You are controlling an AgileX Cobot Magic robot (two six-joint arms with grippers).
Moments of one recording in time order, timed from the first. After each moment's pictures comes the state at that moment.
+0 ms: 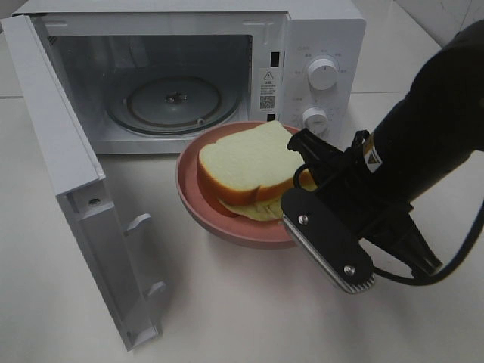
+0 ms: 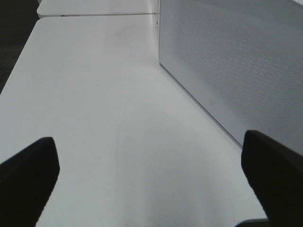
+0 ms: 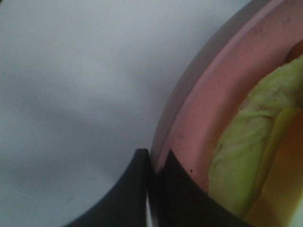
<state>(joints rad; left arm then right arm) 0.01 0.00 -0.50 -0.06 1.04 0.06 0.70 1.51 -0.83 -0.13 0.56 -1.46</state>
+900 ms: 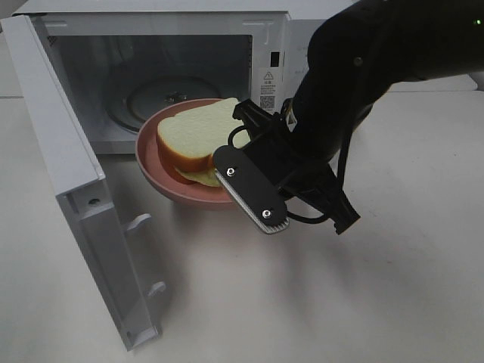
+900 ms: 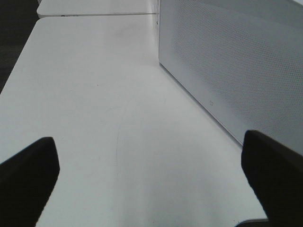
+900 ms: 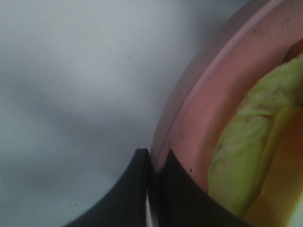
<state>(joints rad) 0.01 0.00 -0.50 -0.06 1.04 0.06 0.72 1.75 -1.11 -0.12 0.58 -1.46</state>
